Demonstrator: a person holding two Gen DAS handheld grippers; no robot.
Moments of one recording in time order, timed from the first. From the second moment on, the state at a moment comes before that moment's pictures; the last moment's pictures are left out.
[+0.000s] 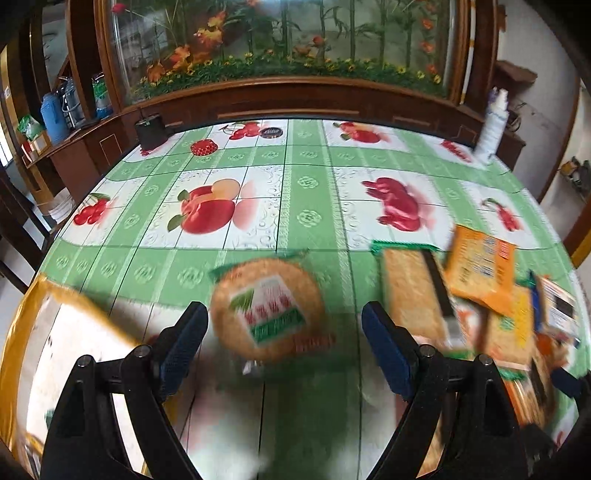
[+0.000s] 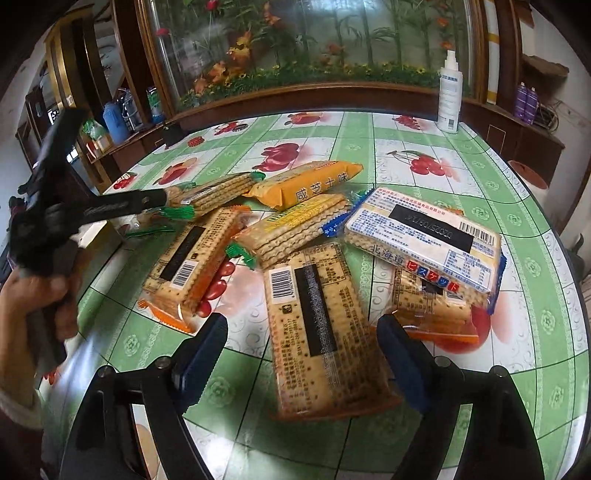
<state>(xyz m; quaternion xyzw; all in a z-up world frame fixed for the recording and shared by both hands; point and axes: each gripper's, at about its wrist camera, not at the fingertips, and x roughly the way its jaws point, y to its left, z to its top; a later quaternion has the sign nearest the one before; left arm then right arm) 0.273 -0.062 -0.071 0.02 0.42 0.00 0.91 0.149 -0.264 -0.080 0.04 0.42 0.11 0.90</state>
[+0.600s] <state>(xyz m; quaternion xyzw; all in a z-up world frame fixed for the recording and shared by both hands) 0.299 -0.060 -0.093 0.00 0.44 -0.01 0.90 0.165 -0.249 -0.089 -0.01 0.43 0.11 0.89</state>
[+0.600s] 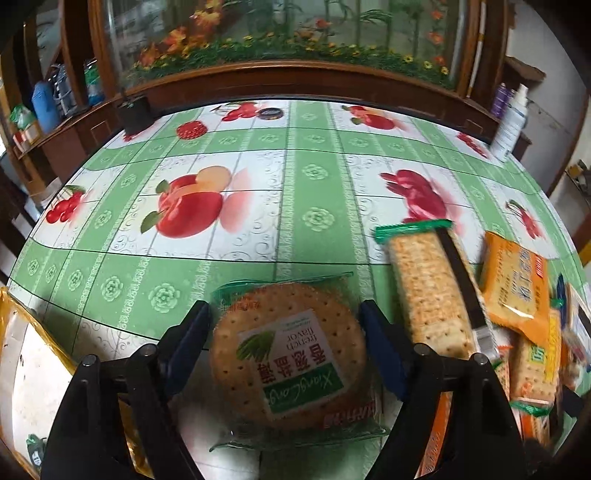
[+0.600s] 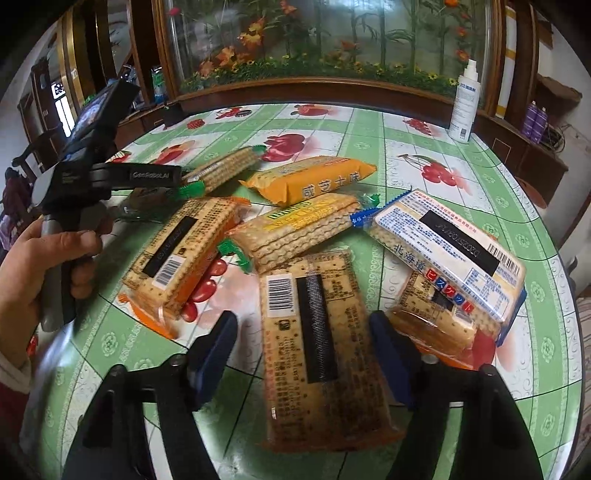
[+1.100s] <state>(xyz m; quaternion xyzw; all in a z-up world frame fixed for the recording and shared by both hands) 0.219 -0.069 -0.067 0.01 0.40 -0.06 0.91 0.151 -0.263 -0.086 0.04 0.44 0.13 0.89</state>
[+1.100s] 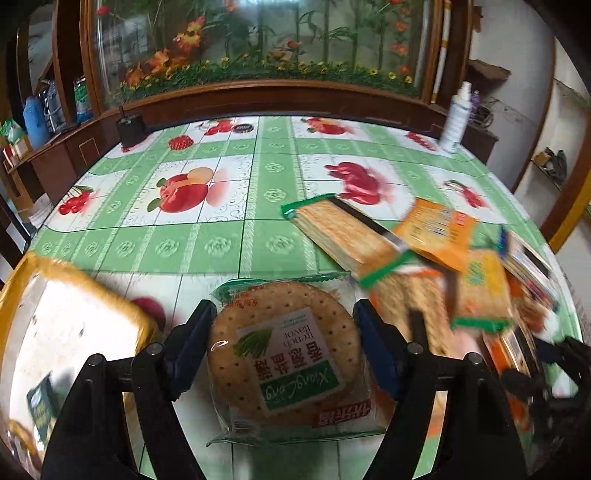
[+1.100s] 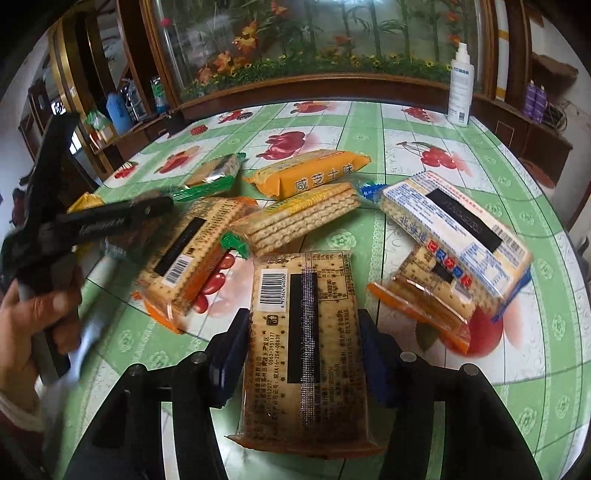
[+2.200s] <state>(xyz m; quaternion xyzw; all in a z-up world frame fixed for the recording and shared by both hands) 0.023 0.018 -0.011 -0.03 0.32 0.00 0.95 0.030 -0.189 -0.005 0.10 0.35 0.27 0.89</state>
